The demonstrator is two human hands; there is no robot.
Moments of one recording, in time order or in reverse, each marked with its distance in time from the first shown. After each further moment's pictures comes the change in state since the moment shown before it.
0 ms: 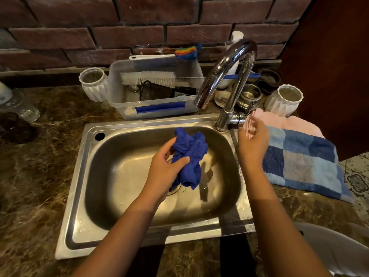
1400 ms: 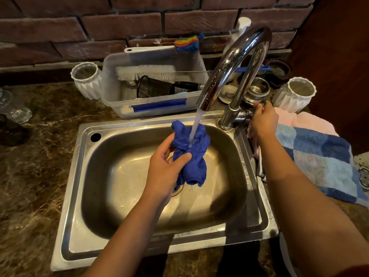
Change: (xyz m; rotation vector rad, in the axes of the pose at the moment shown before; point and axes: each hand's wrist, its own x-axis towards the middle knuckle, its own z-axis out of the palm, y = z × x) left_hand 0.014 0.002 0.005 -0.180 0.017 -0.016; right_hand 0.102 0.030 0.029 -0.261 -0.034 -0.015
